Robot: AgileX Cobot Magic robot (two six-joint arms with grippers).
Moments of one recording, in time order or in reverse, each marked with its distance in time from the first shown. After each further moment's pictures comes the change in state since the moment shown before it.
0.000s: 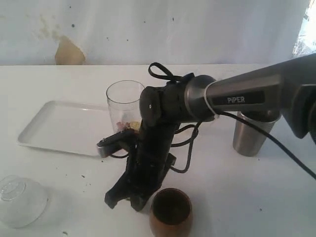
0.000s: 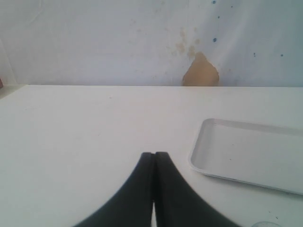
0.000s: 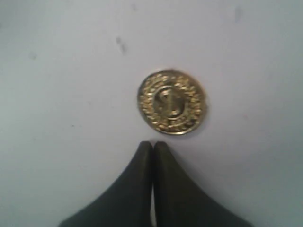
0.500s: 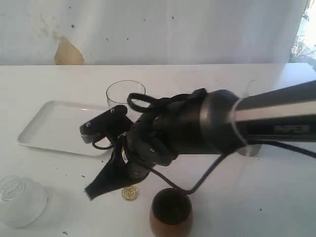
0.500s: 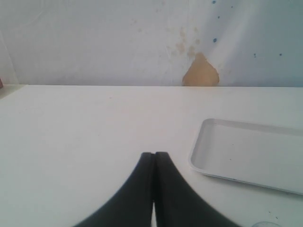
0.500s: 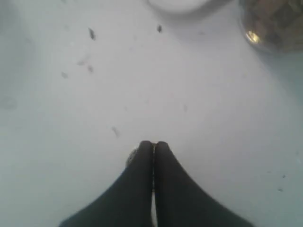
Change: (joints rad) left arm 0.000 0.000 0.000 0.000 0.000 0.000; right arm 0.180 -0.205 0.199 -0.574 -0.488 0.667
